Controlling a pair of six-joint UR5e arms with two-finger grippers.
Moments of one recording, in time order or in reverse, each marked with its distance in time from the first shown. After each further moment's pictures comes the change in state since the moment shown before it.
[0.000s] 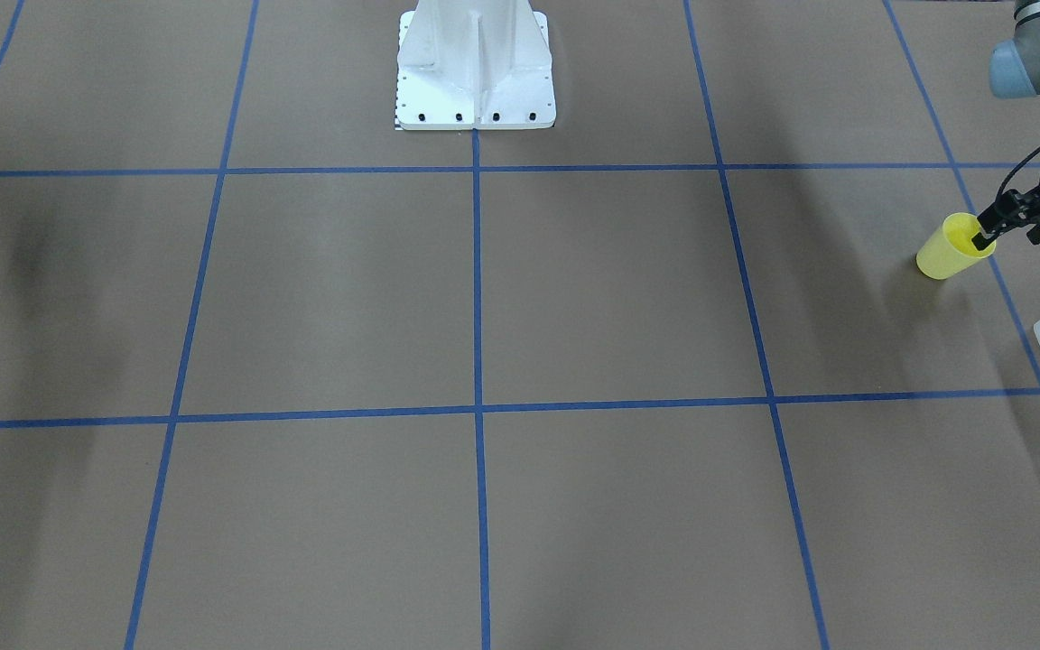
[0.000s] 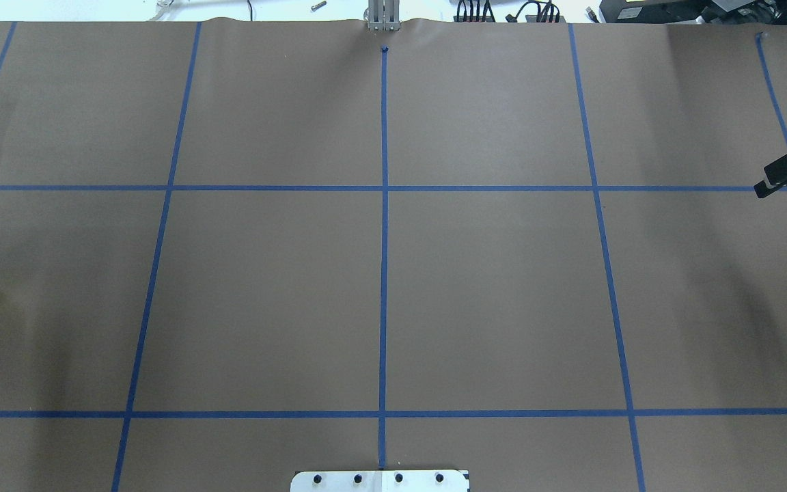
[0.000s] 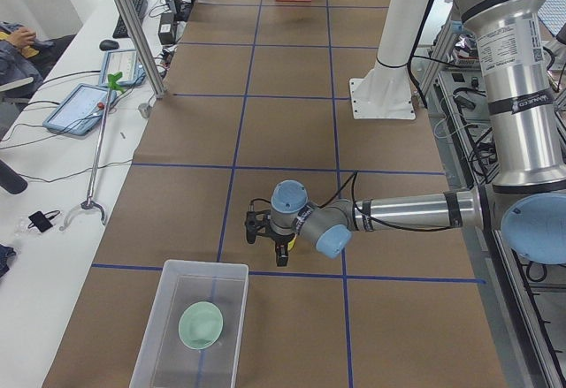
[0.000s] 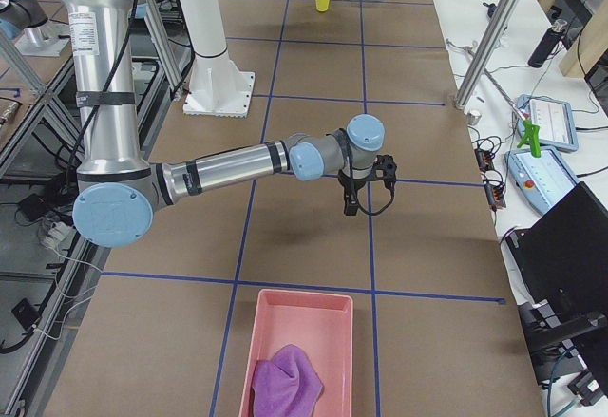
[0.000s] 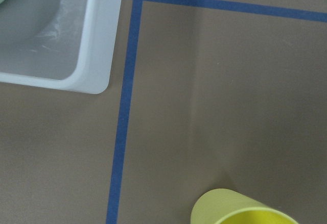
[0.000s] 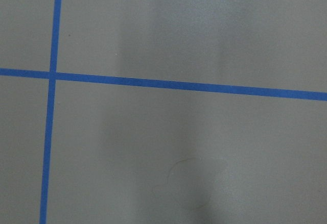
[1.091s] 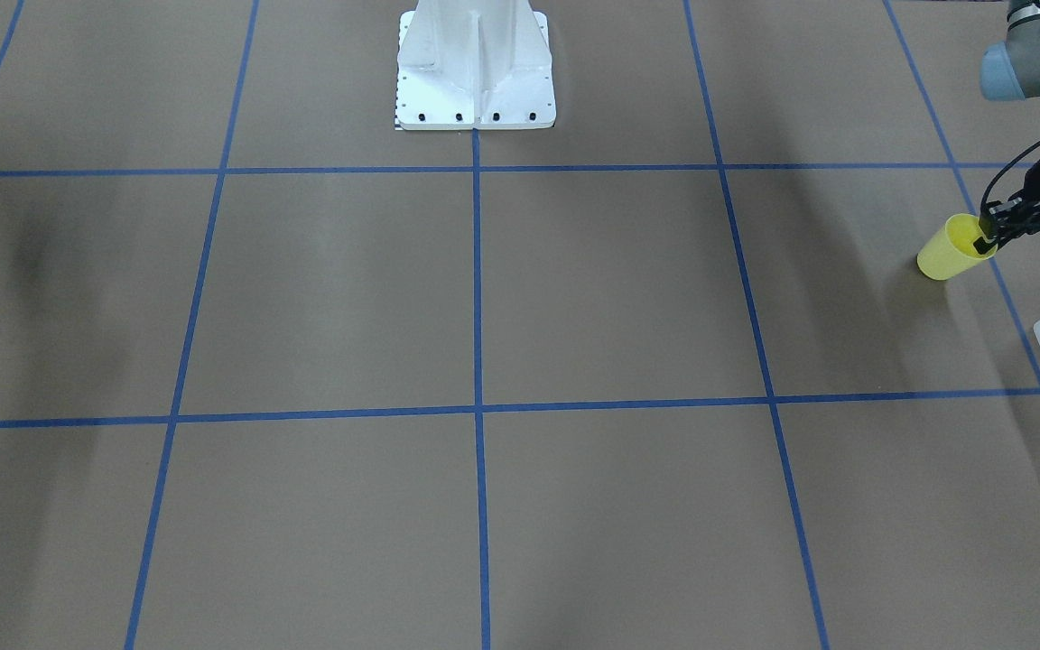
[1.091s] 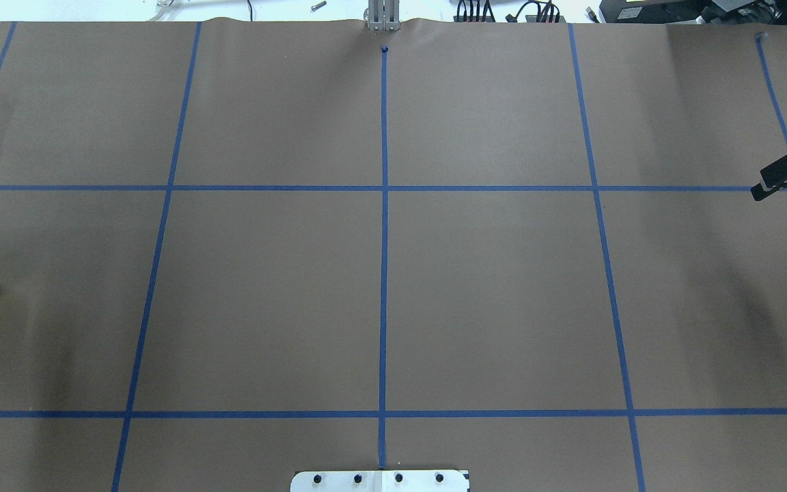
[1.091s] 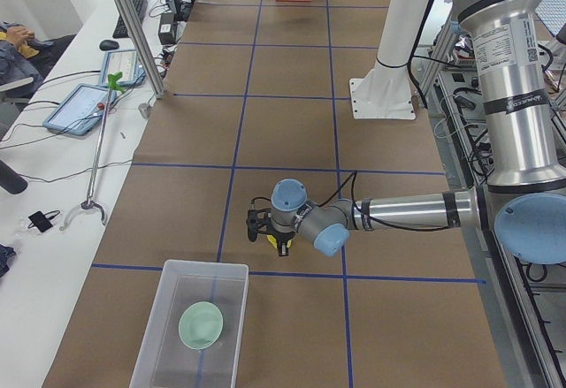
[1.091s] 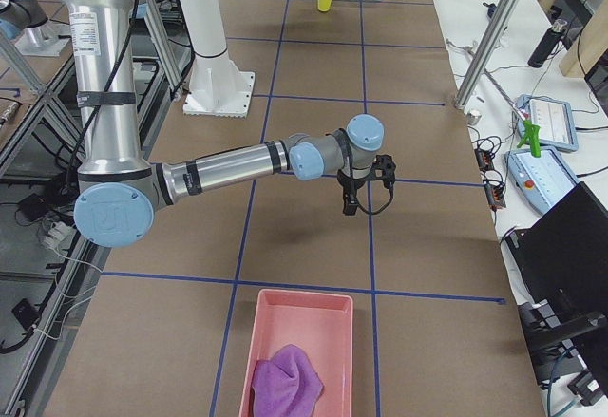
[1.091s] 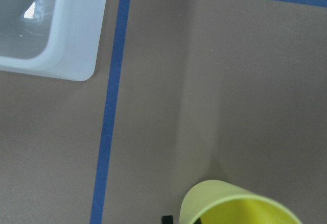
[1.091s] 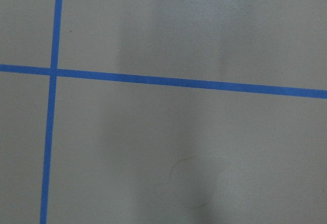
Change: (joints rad) left arm 0.033 -0.010 0.004 -0.009 -0.002 -0.041; right arm -0.009 0.000 0.000 0.000 0.000 0.000
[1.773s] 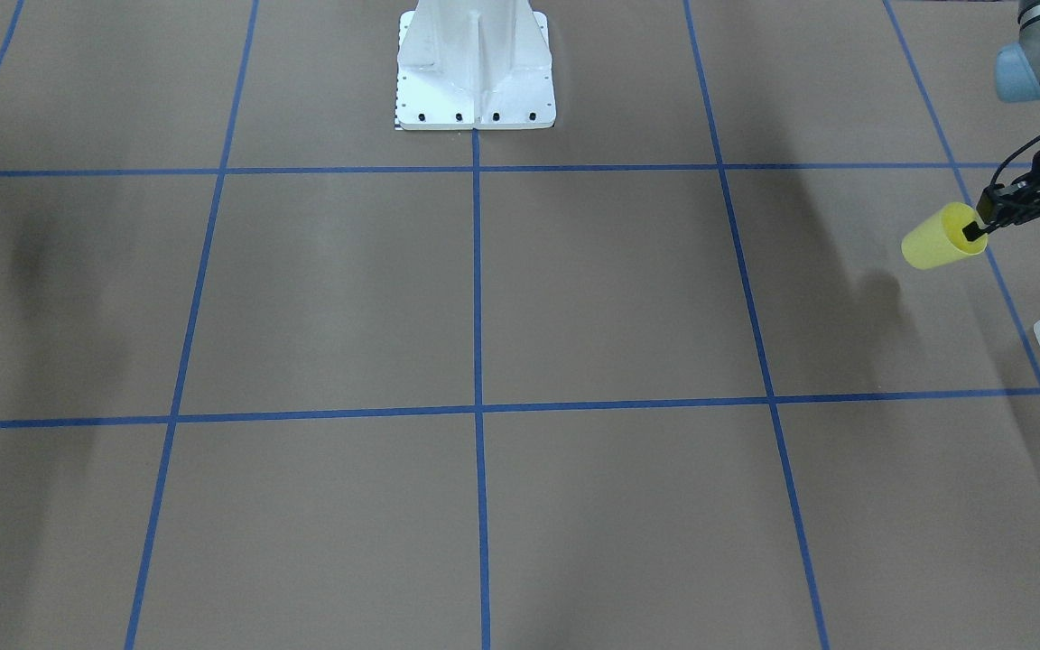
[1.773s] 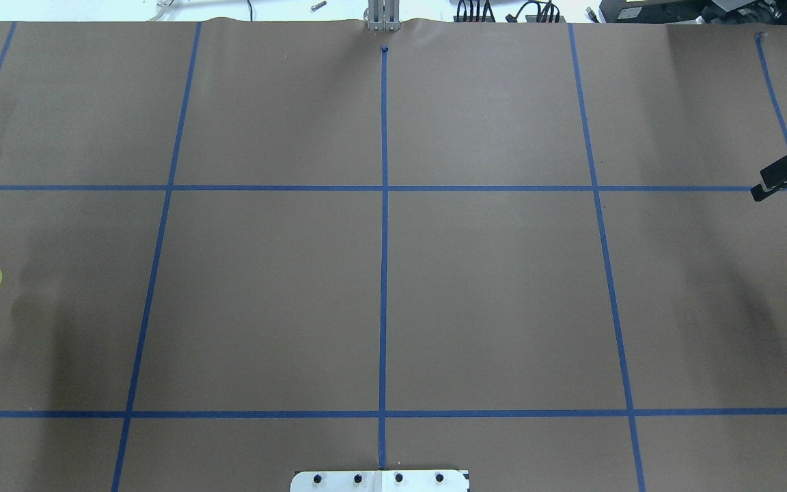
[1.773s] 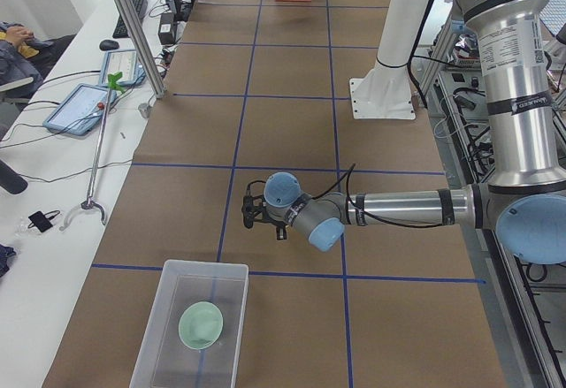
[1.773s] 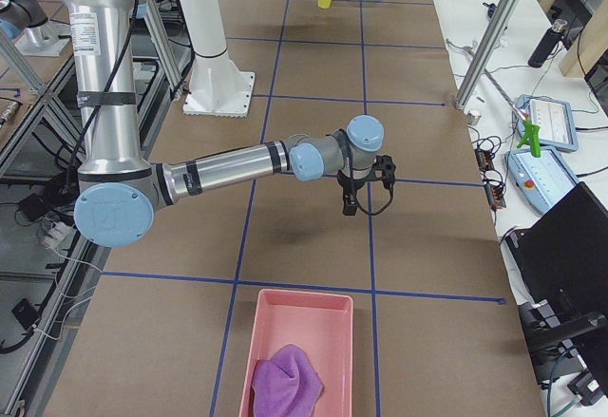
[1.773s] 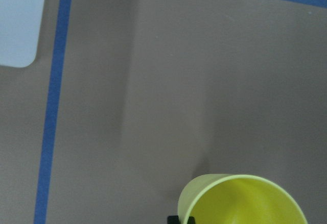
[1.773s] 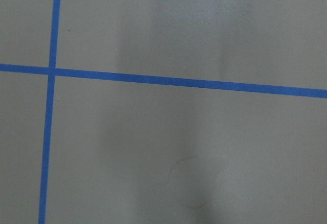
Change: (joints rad) left arm -0.104 -0.032 -0.036 0.009 -0.228 0.019; right arm -0.001 0.000 -0.003 0.001 -0.001 0.000
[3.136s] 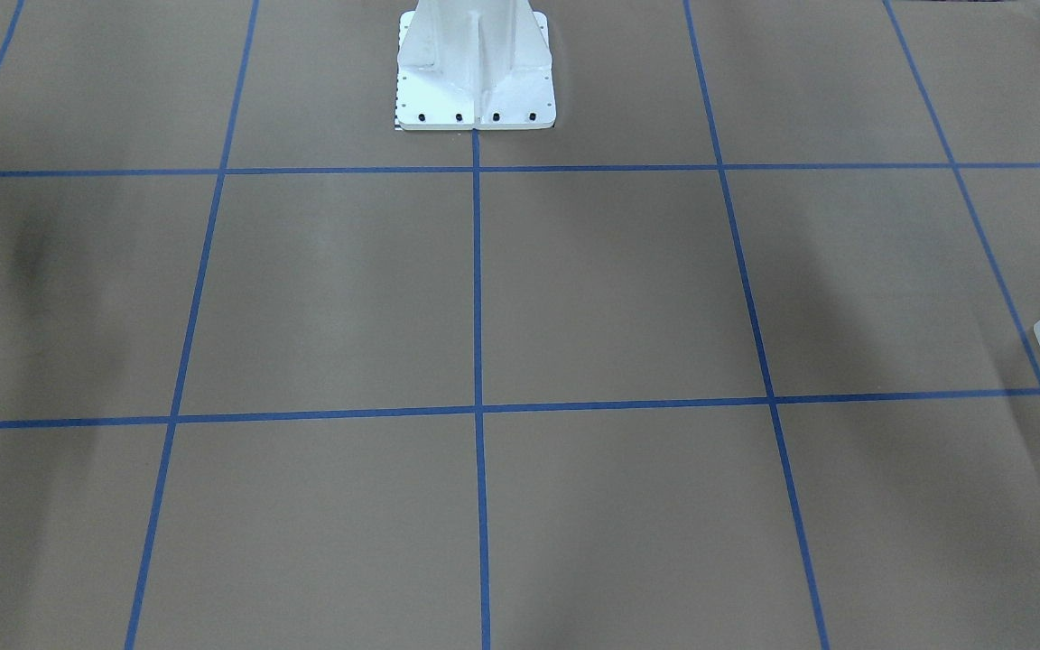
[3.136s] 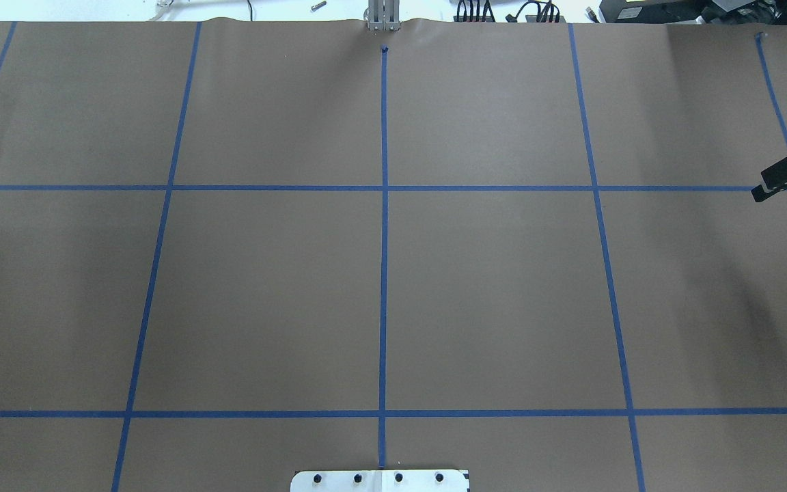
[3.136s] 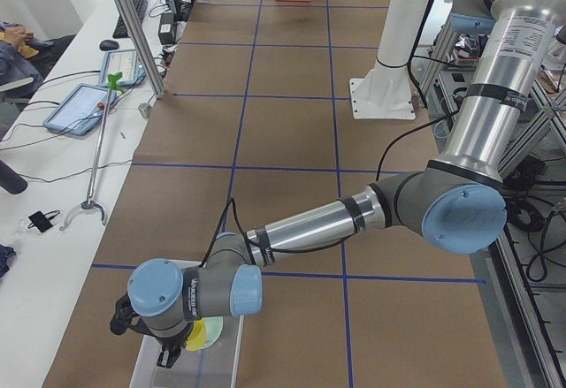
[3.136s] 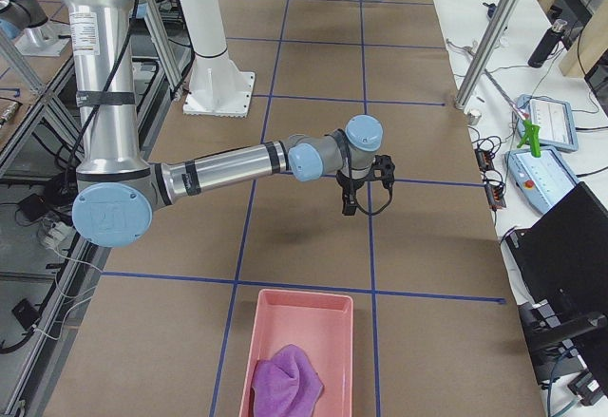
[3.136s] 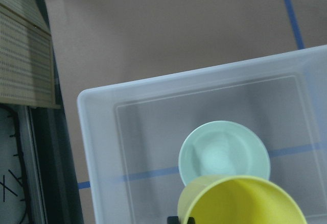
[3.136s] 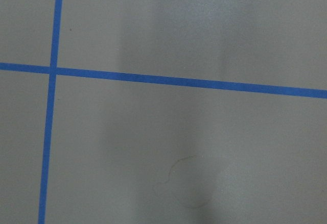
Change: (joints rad) left arm -0.542 -0.540 0.762 0.384 0.220 1.026; right arm 0.000 -0.008 0.003 0.015 0.000 0.001
